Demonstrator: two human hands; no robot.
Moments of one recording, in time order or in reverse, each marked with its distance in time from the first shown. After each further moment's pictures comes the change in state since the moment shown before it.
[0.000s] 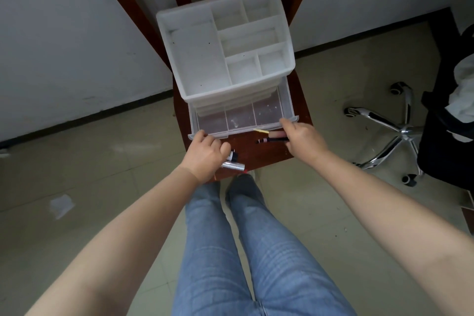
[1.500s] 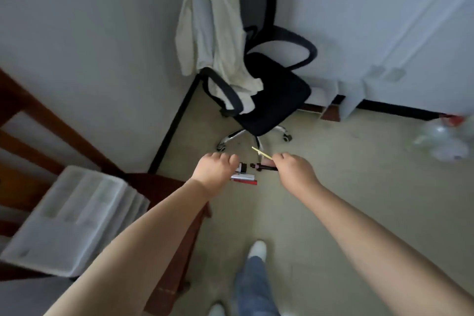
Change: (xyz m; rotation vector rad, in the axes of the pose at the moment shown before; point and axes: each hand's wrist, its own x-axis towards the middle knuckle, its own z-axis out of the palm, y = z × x) left_hand 0.094 0.224 -0.186 0.280 0.472 0.857; right_hand -0.319 -0.003 -0.074 0.110 0.275 1.099
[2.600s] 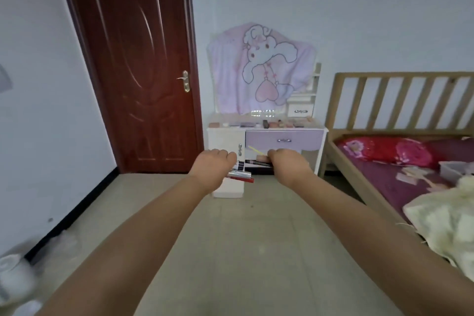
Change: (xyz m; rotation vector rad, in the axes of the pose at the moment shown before) left_hand 0.405 1.171 -0.477 -0.237 0.838 1.510; right_hand -0.844 0.855 -0.061 -0.048 0.265 1.753
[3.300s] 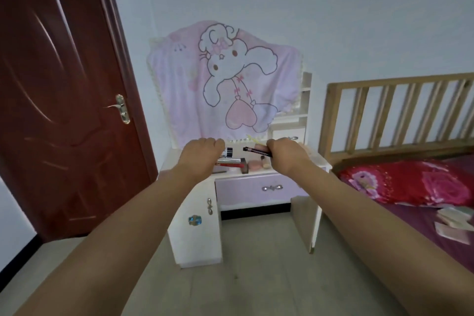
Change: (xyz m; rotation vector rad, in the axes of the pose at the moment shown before) left_hand 0.503 -0.122 0.287 -0.125 -0.026 -0.085; right_hand 0.489 0.256 0.099 0.100 0.057 0.156
